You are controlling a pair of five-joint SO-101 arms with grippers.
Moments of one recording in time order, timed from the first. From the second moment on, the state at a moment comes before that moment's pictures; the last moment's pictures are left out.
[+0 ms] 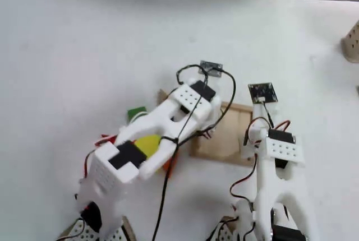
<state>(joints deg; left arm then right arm) 37.0 30.5 -7.2 74.5 30.0 8.5 -29.6 63.4 48.0 20.1</state>
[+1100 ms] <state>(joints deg) 7.8 0.0 9.9 80.4 15.5 8.5 -29.6 63.6 48.0 22.5</state>
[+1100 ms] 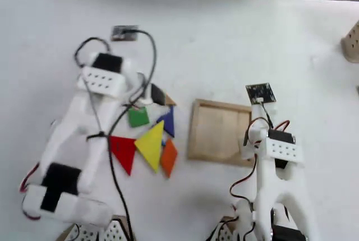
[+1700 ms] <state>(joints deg) -20.0 -17.5 51.3 53.4 3.5 -2.6 -29.5 47.6 59.7 16.2</state>
